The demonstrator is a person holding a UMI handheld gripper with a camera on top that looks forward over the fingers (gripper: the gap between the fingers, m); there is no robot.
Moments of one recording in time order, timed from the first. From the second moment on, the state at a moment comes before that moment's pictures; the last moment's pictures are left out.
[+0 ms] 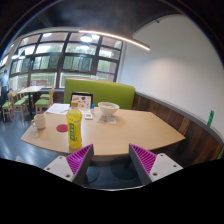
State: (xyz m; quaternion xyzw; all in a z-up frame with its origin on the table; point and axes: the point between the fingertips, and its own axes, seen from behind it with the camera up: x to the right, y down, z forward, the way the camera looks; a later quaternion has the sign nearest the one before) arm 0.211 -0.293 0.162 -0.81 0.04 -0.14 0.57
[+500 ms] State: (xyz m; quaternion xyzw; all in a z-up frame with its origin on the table) arm 0.113 -0.212 0.088 -0.83 0.03 -0.07 0.56
